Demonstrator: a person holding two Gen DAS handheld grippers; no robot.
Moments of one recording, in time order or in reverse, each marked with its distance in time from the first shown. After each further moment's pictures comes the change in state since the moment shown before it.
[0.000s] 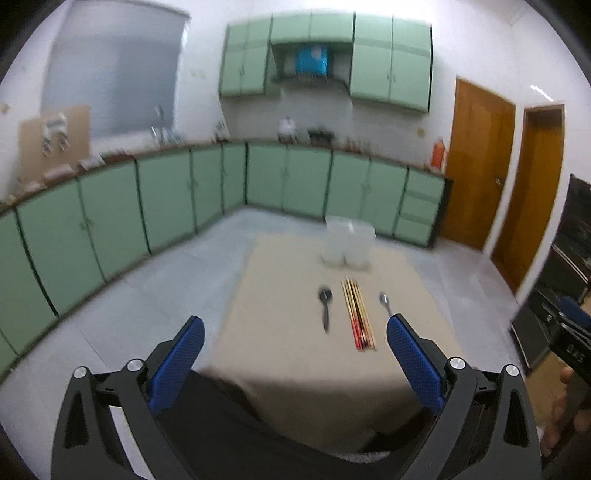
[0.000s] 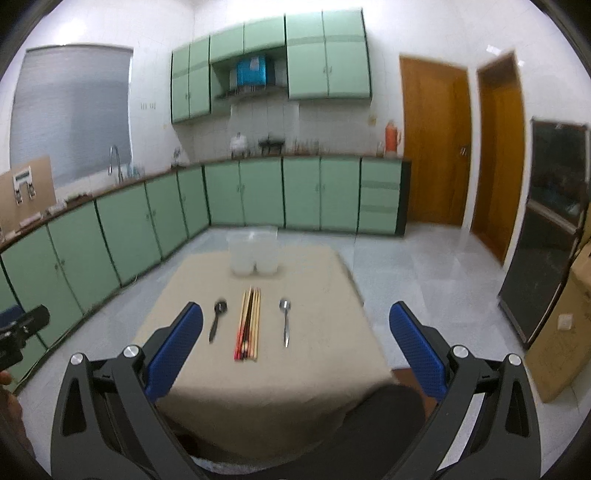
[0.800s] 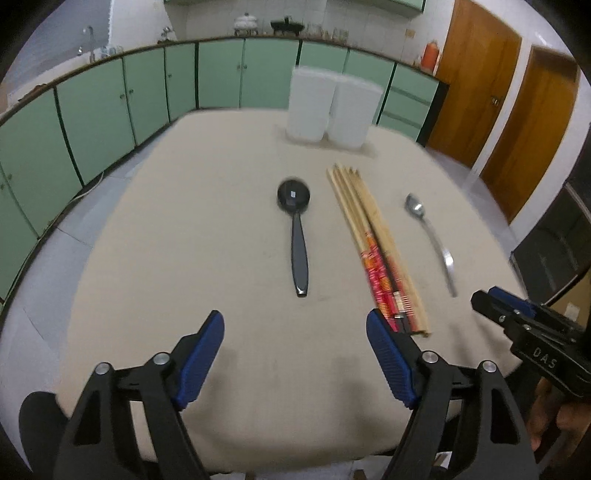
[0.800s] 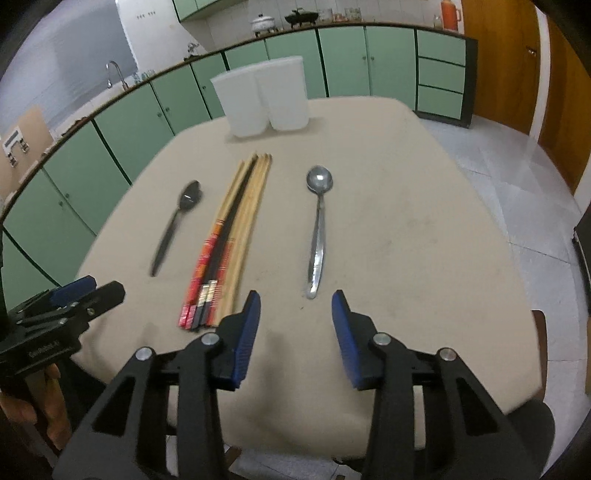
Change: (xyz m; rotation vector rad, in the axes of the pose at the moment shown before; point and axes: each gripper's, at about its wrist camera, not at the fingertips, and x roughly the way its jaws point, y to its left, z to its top) left arm 0.318 -0.049 -0.056 0.067 0.378 -0.109; right arm 0.308 0.008 -0.088 0.008 0.452 0.195
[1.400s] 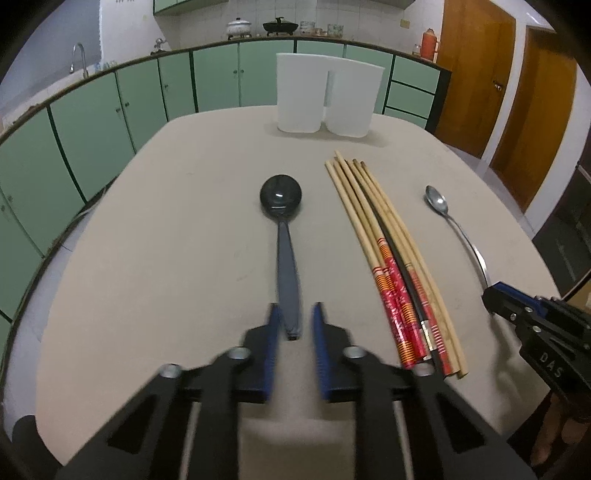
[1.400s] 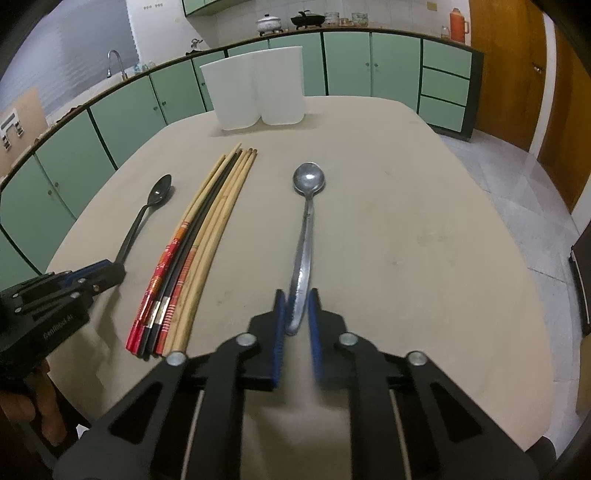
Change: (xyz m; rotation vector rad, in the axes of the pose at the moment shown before) left arm 0.038 -0.016 0.011 0.052 -0.032 0.051; right arm 0.039 -0.011 0.011 -0.053 -0.025 -0.035
